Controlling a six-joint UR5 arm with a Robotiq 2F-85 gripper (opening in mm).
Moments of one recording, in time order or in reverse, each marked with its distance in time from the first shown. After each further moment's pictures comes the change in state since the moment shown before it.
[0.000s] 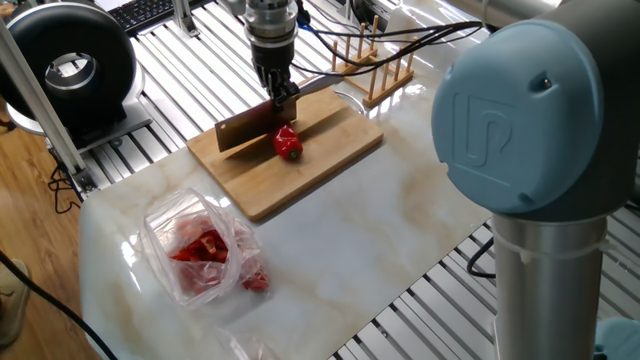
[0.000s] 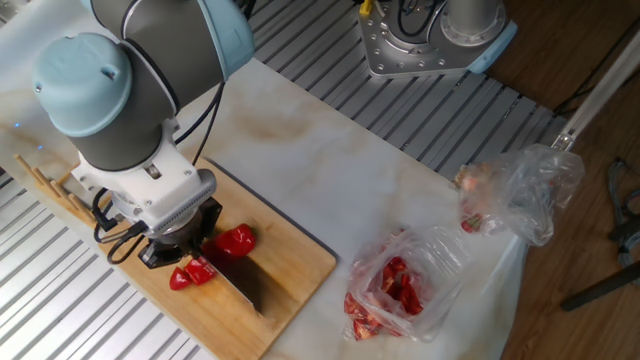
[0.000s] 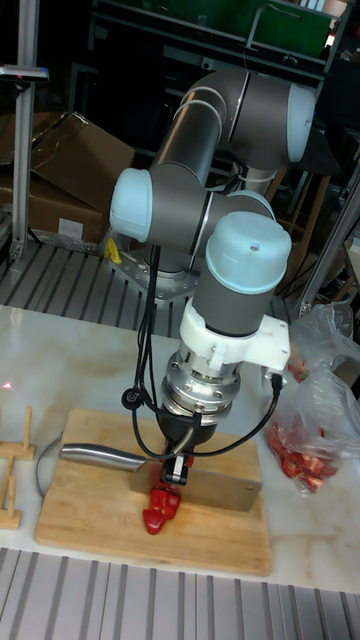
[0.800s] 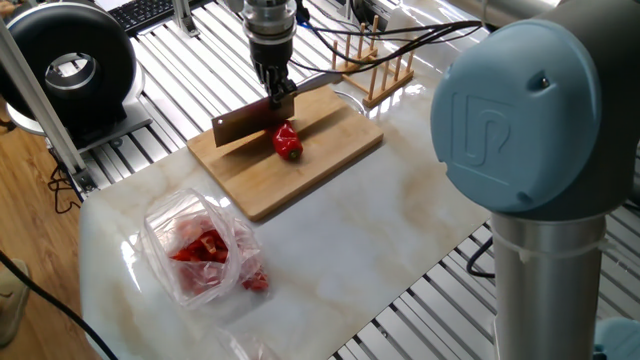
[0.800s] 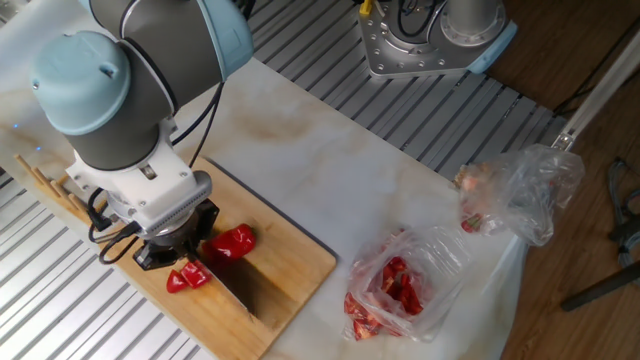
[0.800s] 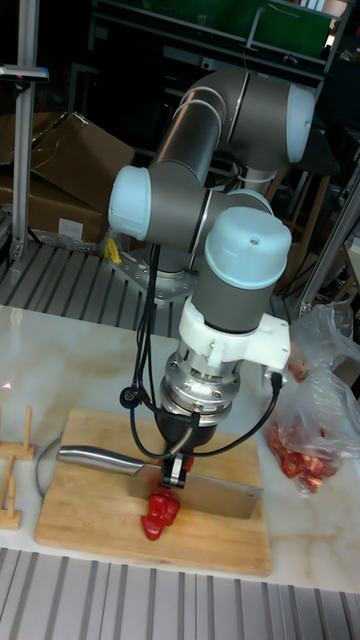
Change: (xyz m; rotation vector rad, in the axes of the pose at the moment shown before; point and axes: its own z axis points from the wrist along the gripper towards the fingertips) arm 0.003 -0.014 -0.007 0.032 -0.002 0.022
